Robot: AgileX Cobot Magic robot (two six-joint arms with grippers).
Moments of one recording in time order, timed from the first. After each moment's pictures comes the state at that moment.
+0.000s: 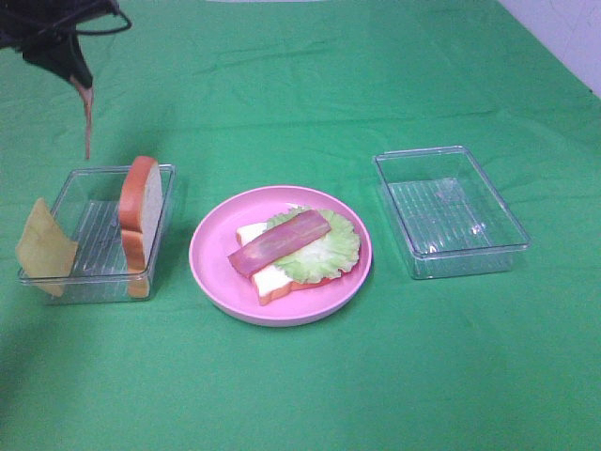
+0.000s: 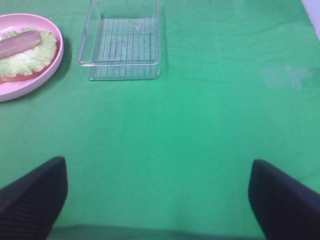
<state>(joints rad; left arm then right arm) -0.06 2.19 -2.11 -0.23 1.21 -0.22 0.08 0.00 -0.46 -0.05 1.11 0.03</state>
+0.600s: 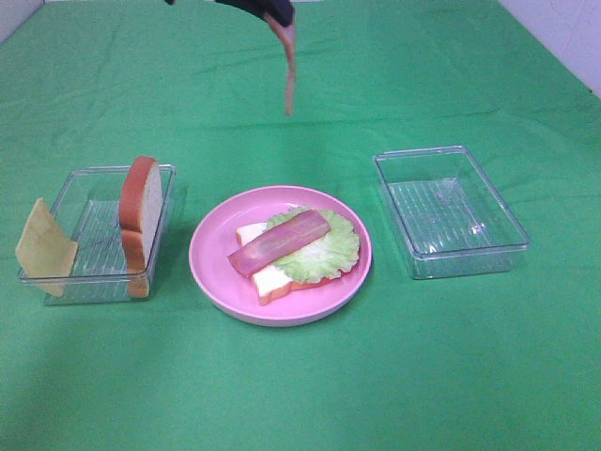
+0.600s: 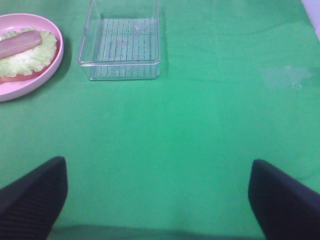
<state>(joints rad) -0.41 2.21 -2.32 -0.53 1.21 -0.07 0.08 0.00 -0.46 -0.05 1.11 0.03</state>
